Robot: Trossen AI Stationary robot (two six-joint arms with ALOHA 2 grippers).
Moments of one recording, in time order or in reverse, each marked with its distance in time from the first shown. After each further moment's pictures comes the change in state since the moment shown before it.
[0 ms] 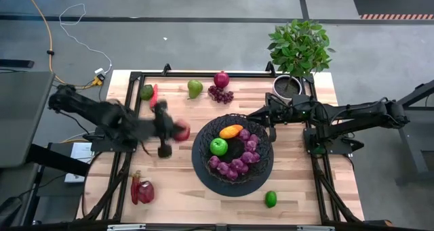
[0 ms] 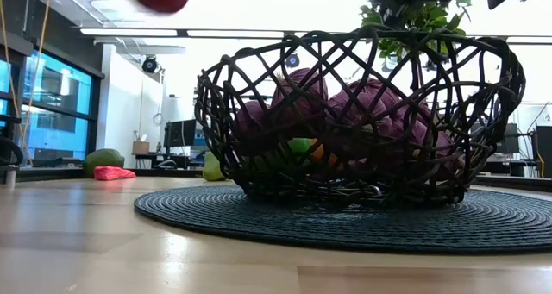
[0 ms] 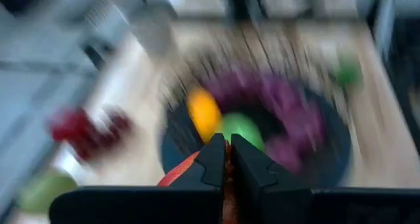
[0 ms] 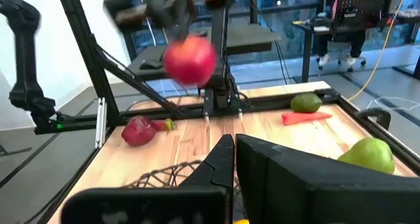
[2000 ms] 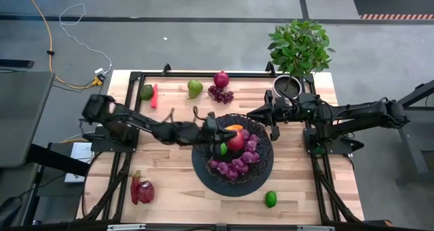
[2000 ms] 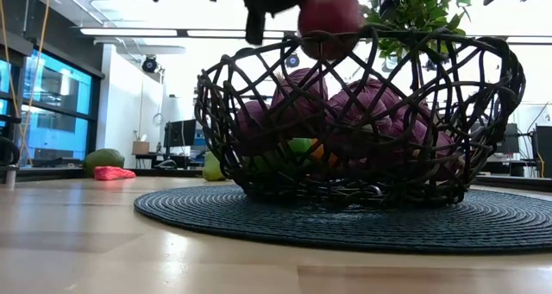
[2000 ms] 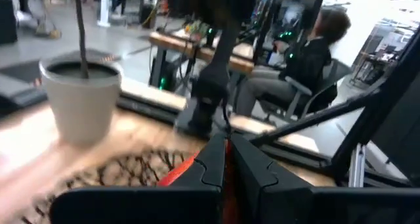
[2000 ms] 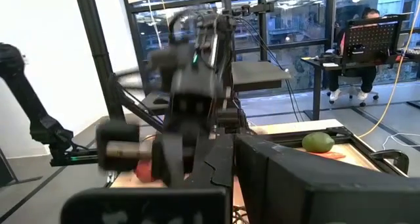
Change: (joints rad) left arm 0.216 0.561 -0.271 1.390 0.230 -0.037; right arm 0.001 0.000 0.000 0.146 -0.034 0.009
